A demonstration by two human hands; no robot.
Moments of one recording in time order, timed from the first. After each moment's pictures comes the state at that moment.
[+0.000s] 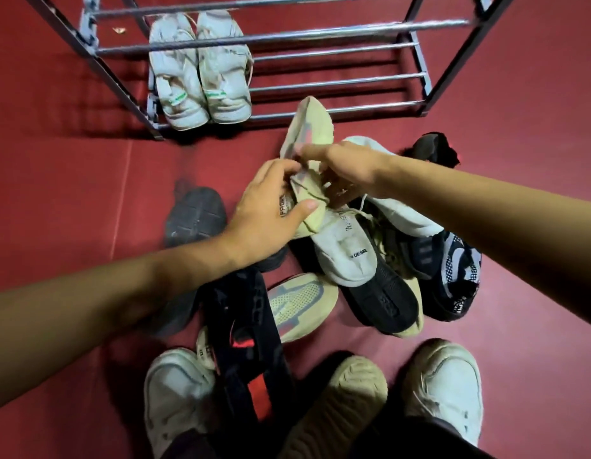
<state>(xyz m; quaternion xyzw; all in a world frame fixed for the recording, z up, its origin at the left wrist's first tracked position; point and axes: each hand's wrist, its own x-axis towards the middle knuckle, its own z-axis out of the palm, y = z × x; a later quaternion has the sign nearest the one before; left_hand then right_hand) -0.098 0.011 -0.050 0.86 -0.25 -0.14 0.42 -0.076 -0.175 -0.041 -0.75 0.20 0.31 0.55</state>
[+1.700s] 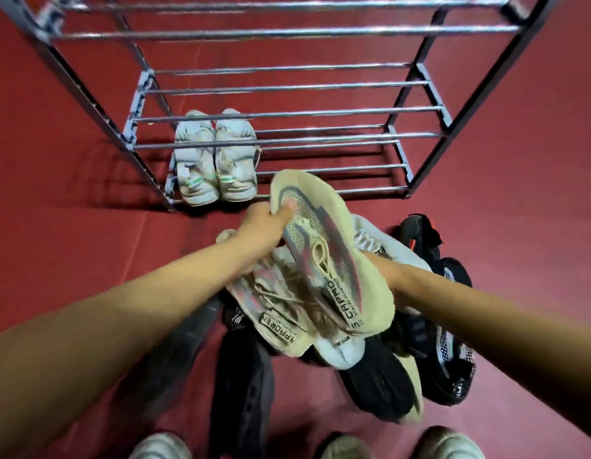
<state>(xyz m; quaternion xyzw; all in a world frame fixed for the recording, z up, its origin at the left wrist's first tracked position) -0.017 -0.021 -0.023 0.80 0.01 -0.26 0.55 -0.126 -0.202 -0.024 -0.75 0.23 0.33 0.53</state>
